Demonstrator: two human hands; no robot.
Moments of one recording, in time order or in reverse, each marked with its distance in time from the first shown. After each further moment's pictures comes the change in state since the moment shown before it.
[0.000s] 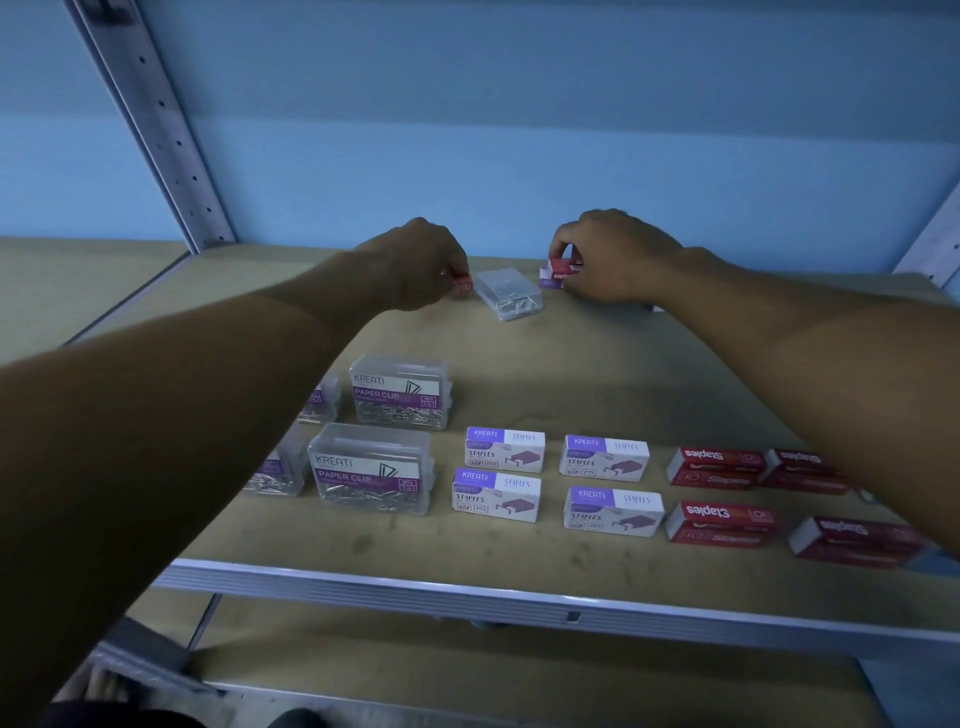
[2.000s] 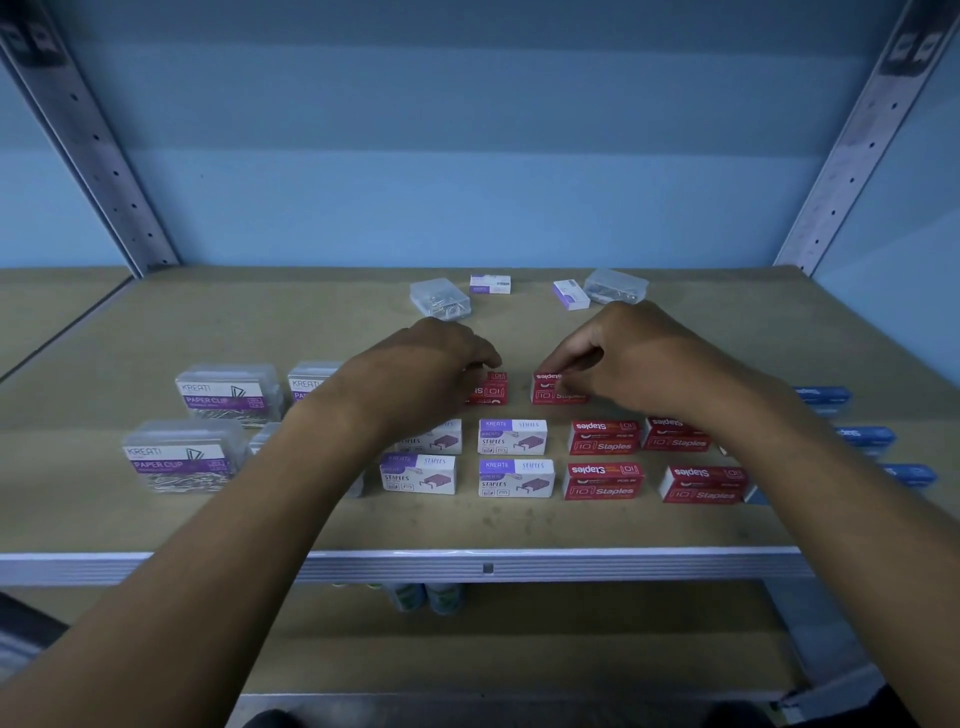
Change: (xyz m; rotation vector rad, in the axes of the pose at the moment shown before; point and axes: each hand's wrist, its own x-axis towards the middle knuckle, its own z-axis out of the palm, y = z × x) left_hand -0.100 0.116 0.001 -0.141 -0.011 0.166; right_hand -0.169 -0.011 -0.037 0.454 -0.131 0.202
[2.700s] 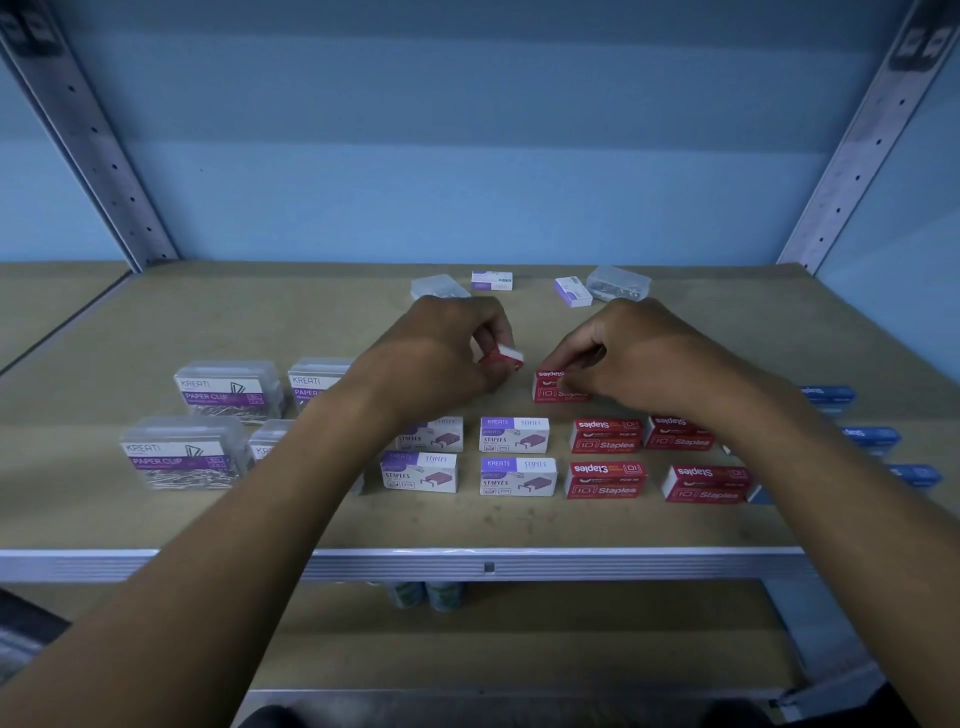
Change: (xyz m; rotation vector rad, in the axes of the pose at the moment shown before) left_hand 0.011 0.008 0.004 -0.330 0.177 -0.069; right_hand -0.001 -0.001 0.000 -0.009 0.008 -0.012
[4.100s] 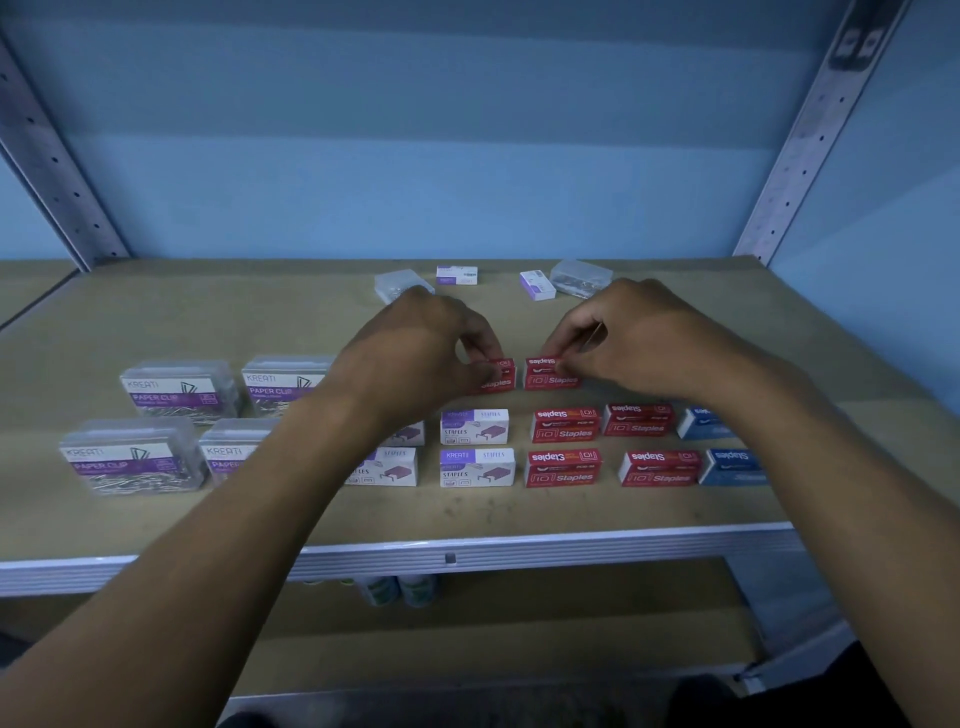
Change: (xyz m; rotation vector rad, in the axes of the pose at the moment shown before) left_hand 0.005 0.010 0.011 0.165 -0.004 0.096; right_hand -0.014 0.018 -0.022 -0.065 0.057 -0.007
